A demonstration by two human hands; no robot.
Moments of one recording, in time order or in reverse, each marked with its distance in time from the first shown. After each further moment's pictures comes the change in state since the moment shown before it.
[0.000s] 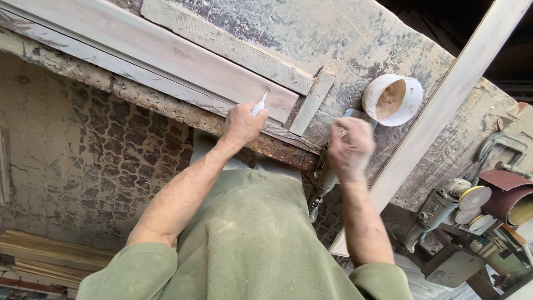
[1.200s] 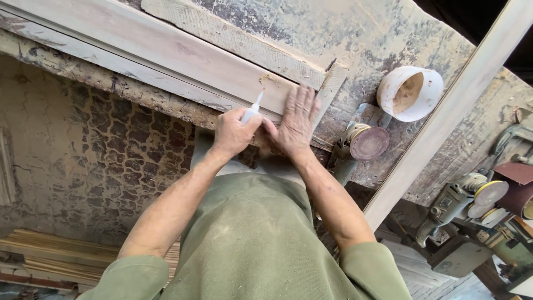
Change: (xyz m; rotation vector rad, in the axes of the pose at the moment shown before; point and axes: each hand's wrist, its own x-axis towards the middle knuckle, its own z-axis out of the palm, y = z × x) left_hand -0.039 0.008 -0.054 -0.205 0.090 0.199; right_hand -0.056 -0.020 0.171 -0.396 -0.423 0.015
